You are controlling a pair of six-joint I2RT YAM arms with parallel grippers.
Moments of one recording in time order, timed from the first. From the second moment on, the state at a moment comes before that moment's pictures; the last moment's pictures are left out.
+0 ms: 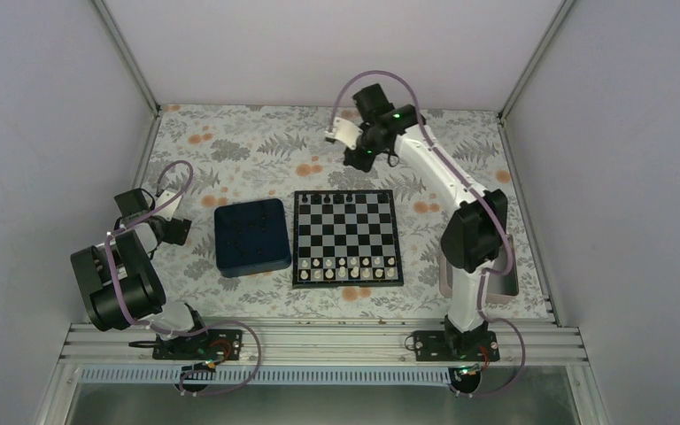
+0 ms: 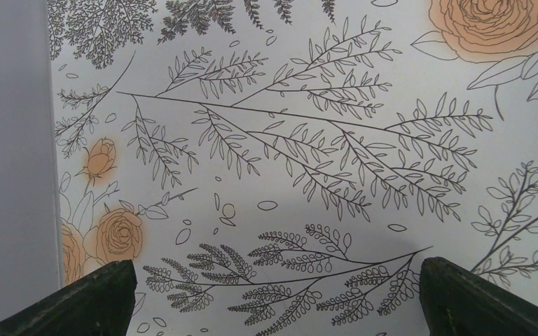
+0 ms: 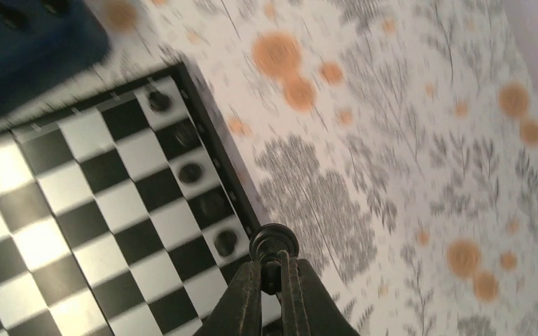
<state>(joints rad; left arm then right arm) 0.48 1.47 0.58 -0.02 0.17 0.70 0.55 1.99 1.98 -1.04 -0.16 -0.66</state>
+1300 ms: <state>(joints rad) 0.48 1.47 0.58 -0.02 0.17 0.70 0.43 2.10 1.69 -0.93 -0.21 -0.69</state>
